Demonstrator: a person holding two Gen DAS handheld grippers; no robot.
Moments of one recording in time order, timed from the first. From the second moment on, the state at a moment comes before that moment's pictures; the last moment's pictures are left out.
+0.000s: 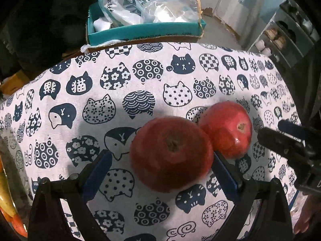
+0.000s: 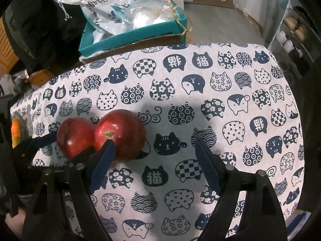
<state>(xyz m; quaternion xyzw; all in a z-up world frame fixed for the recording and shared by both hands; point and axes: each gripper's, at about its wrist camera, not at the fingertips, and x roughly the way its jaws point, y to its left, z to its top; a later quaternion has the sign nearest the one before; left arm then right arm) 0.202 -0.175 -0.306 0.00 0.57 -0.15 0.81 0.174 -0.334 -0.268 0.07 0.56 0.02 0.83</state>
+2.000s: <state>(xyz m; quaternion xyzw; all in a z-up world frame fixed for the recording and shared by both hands) 0.155 -0.106 -0.265 -0.01 0.53 -0.11 0.84 0.174 -0.288 -0.296 0.03 0.54 0.03 0.84</state>
